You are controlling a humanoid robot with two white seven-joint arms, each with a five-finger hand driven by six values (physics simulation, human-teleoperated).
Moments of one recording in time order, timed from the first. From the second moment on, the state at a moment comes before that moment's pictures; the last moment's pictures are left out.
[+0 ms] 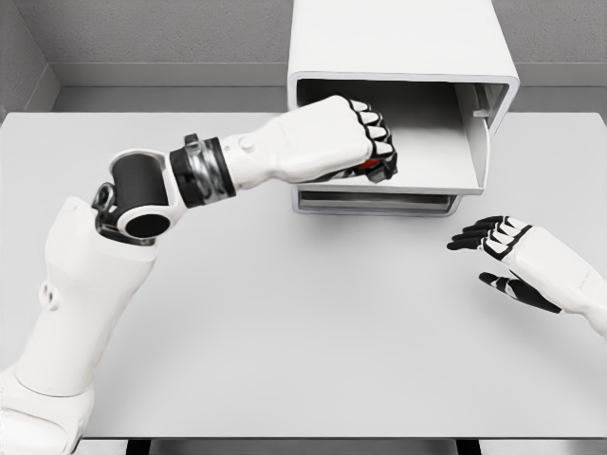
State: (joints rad) left arm -0.60 0.14 -0.38 -1.70 -0.70 -0.61 -0.61; right arm 0.18 -0.91 0.17 -1.75 0.48 -0.61 -0.17
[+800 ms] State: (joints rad) left arm -0.62 0.05 -0.39 -1.61 -0.76 -0.61 -0.61; right arm 0.19 -0.88 0.17 -1.74 0.51 -0.61 -0.17
